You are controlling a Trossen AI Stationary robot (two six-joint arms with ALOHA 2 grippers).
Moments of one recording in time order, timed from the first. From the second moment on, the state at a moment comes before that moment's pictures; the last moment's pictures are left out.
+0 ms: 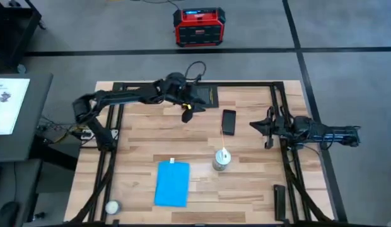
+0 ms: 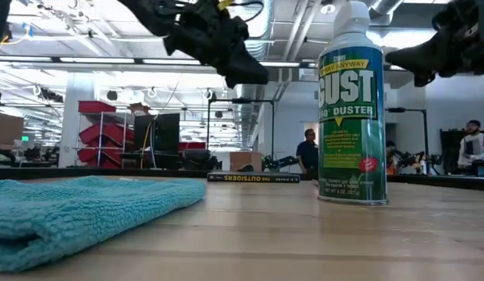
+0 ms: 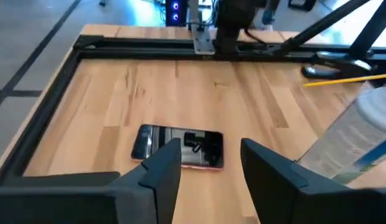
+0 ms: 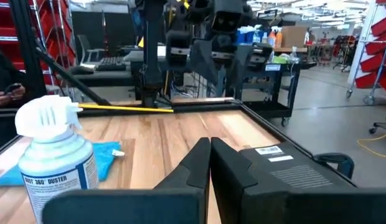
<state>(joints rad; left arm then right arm) 0.42 1.69 1.28 -0.12 0.44 0.21 0.01 0.03 0.14 -0.08 0.21 -0.03</state>
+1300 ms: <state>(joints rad) 0.41 2.08 1.62 -0.24 0.52 0.47 -0.04 0.03 0.18 -0.17 0.22 -0.06</state>
